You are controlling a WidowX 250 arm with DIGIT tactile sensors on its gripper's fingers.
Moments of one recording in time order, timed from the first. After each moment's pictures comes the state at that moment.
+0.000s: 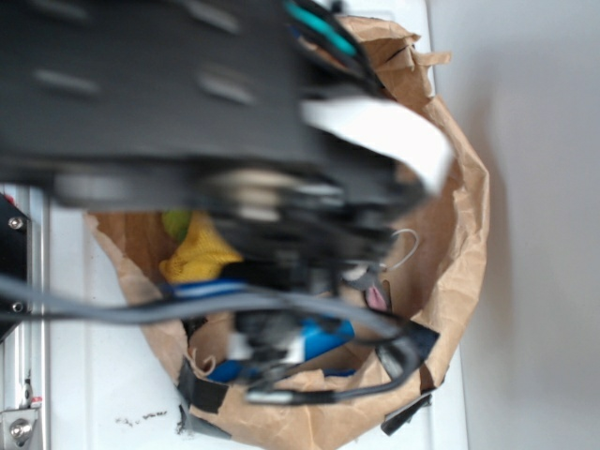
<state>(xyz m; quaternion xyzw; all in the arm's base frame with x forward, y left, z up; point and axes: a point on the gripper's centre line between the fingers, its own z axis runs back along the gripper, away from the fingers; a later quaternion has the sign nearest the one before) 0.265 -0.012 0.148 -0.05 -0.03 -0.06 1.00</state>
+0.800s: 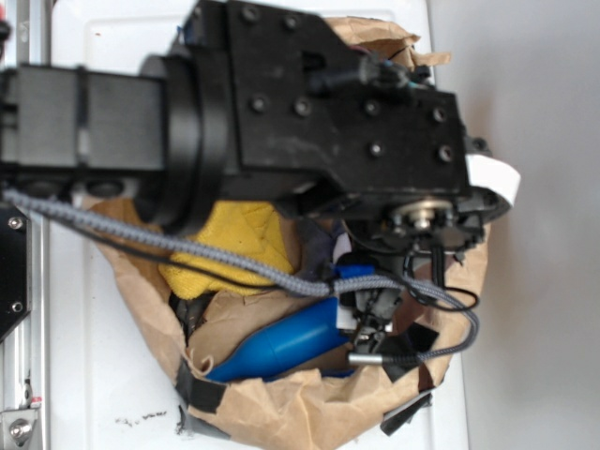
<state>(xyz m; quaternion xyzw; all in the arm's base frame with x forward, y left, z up) 0.312 -0.006 0.102 -0.04 -0.07 -0.05 1.00</state>
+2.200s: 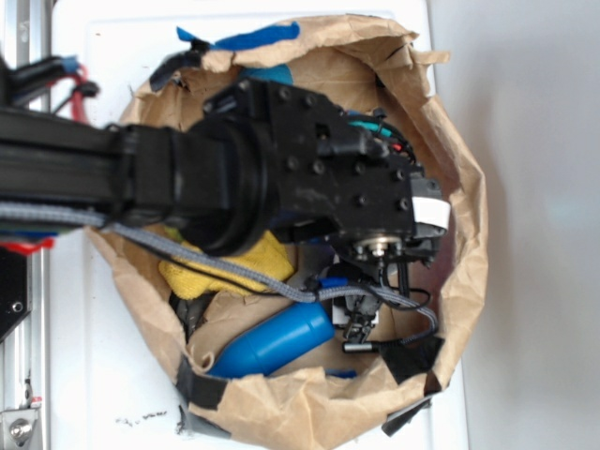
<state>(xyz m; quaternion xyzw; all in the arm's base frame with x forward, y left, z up) 0.313 -0.001 0.035 -0.01 -0.07 -0.01 1.00</state>
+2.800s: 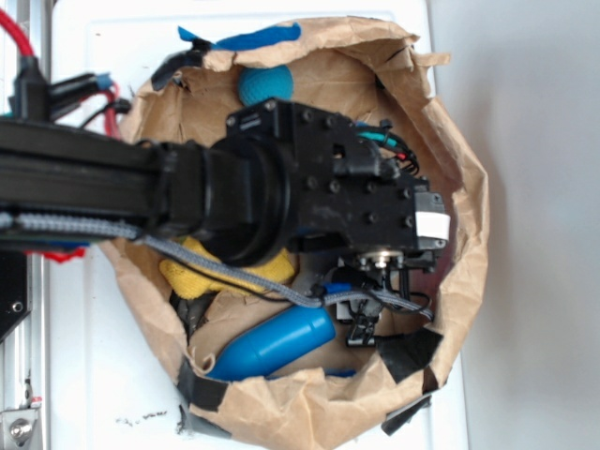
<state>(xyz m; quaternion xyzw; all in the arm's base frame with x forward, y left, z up) 0.316 -0.003 0.026 -0.01 -0.07 -0.01 1.00</state>
